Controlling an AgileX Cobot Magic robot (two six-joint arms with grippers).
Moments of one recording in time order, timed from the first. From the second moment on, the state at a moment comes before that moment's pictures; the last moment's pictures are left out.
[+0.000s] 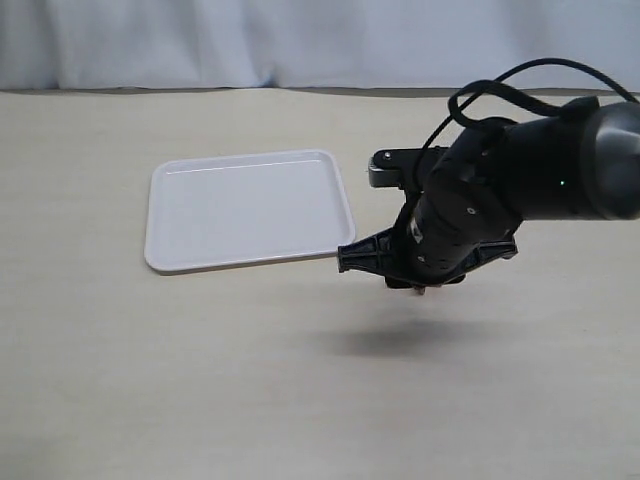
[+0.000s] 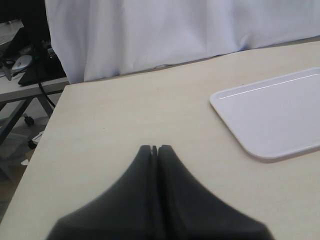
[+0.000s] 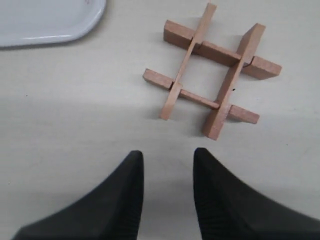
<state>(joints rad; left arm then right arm) 0.01 0.00 0.00 -0.06 0.32 0.24 0.32 1.79 -1.00 -0.35 0.60 0.83</state>
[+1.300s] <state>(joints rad) 0.01 0.00 0.00 -0.06 0.32 0.24 0.27 1.85 -0.90 -0.71 0.47 1.29</state>
